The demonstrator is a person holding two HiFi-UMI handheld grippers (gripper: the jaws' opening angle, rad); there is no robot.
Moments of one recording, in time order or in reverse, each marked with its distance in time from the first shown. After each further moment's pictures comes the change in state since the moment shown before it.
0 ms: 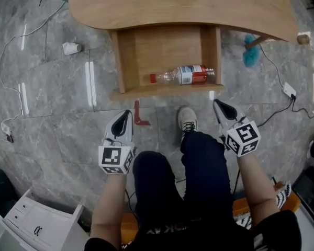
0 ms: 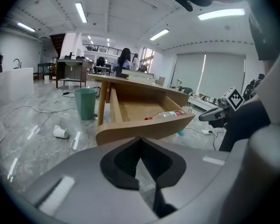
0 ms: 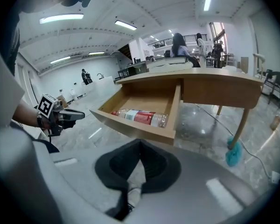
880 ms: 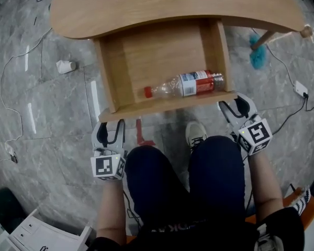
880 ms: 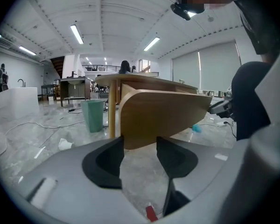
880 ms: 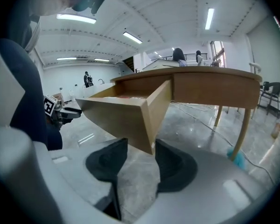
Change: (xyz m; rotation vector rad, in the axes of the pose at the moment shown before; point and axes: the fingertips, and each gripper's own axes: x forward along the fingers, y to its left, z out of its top) left arm 0.057 0.066 -0.042 0.145 -0.178 0.107; right arm 0.055 -0.063 -0.033 -0.101 -0.193 -0.057
